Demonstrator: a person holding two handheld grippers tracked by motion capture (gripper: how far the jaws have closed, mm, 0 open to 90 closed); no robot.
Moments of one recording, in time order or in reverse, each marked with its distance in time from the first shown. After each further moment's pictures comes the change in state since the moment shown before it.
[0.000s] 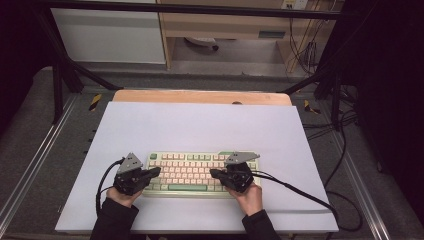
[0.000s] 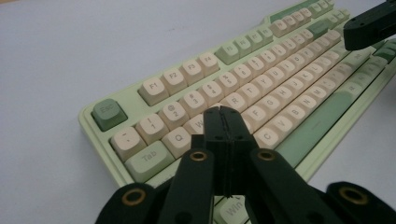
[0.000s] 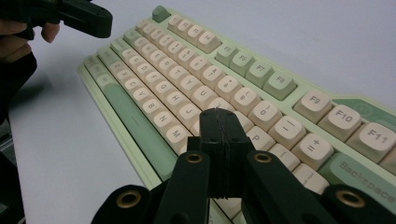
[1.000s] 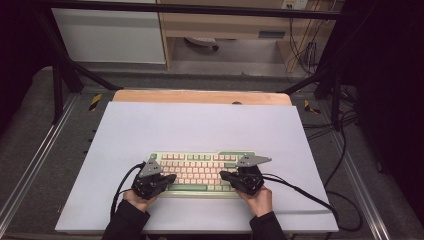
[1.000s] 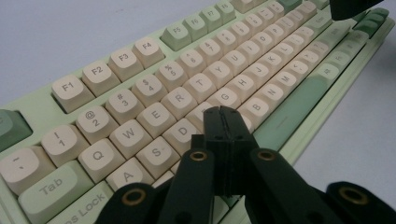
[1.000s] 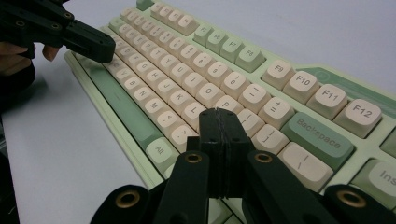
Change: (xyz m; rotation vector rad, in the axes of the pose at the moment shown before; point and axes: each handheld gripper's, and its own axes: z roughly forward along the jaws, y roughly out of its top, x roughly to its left) left arm -0.028 0.002 0.032 0.076 -0.057 0.043; right arm -0.014 -0.018 -0.017 -0.002 -0.020 0.015
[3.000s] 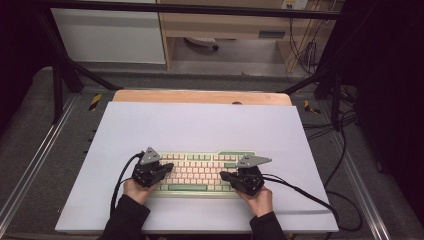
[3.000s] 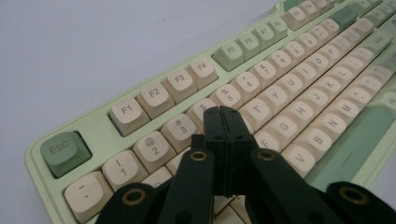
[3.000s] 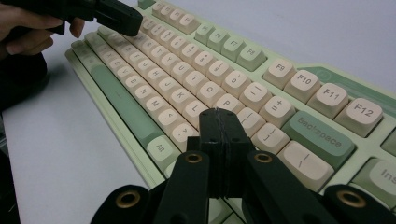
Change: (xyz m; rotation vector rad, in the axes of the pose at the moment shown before) left arm 0.025 0.014 0.011 0.004 0.082 -0.039; right arm 0.000 -0.001 0.000 -0.001 0.002 -0.008
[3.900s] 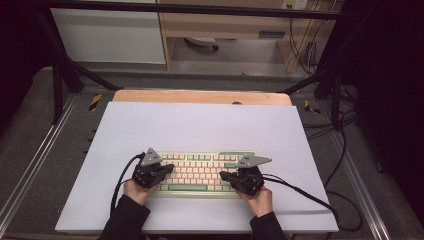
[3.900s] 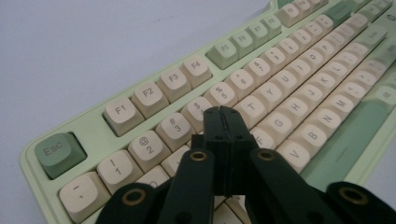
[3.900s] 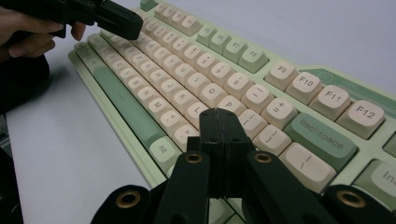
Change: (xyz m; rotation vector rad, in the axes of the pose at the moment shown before) left arm -0.003 -0.001 -0.006 -0.014 -0.011 0.028; right arm 0.001 0.001 -0.001 -0.005 0.008 -0.001
